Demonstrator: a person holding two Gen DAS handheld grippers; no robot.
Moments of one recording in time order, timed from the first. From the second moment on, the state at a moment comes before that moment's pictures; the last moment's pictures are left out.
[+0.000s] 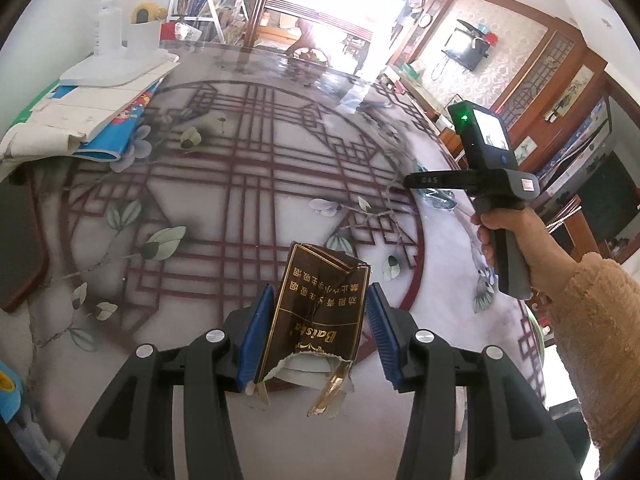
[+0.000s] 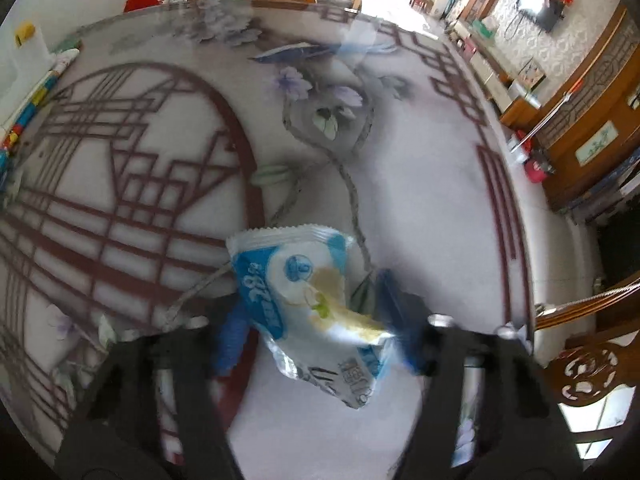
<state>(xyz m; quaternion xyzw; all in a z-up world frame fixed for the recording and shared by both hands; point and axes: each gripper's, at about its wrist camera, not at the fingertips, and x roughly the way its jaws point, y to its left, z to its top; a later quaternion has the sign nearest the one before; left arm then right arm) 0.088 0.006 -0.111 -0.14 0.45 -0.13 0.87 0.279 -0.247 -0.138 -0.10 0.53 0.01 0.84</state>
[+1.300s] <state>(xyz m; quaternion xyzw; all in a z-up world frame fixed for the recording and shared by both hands) 0.028 -0.048 -0.107 -0.11 0.44 -0.13 0.88 -0.018 -0.349 -0.057 0.08 0.46 0.12 0.88</state>
